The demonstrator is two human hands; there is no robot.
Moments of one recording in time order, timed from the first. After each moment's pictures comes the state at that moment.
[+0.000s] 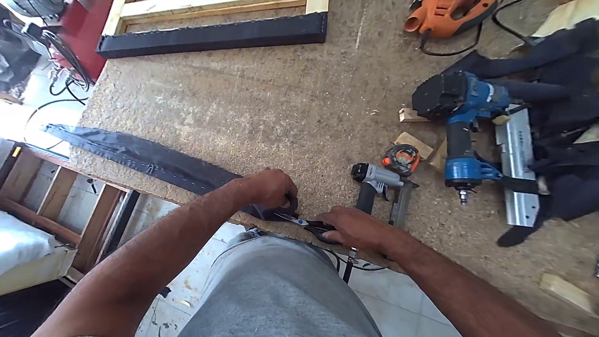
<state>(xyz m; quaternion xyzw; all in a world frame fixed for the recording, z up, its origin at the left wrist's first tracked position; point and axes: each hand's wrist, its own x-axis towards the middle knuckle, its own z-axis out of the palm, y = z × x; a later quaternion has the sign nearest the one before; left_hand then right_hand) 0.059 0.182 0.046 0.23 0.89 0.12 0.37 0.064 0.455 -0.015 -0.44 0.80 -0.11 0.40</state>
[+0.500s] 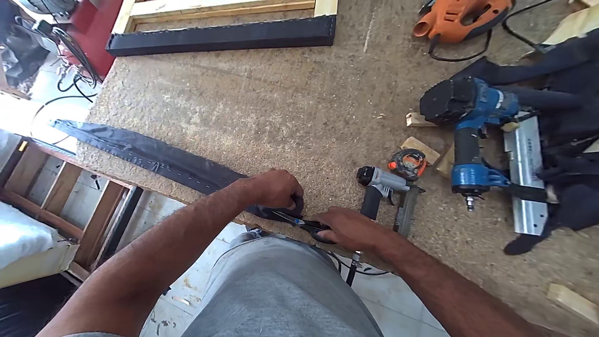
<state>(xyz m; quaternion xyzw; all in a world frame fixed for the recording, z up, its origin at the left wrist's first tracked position) 0.061 0.182 0.057 0.22 0.89 0.13 0.37 0.067 0.433 -0.015 -0.44 0.80 -0.10 0.40</state>
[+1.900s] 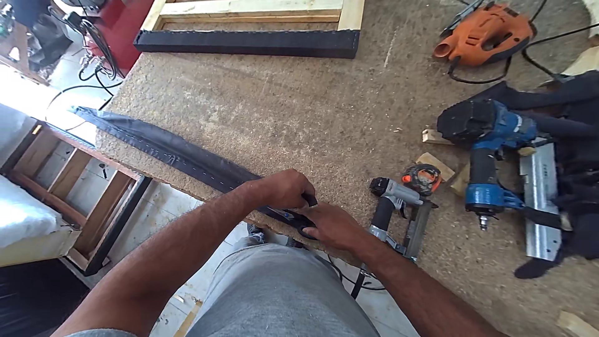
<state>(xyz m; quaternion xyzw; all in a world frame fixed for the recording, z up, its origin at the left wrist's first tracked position) 0.077 0.165 0.077 0.17 0.89 0.25 0.33 0.082 0.377 -0.030 -0.47 0.83 -0.10 0.27</state>
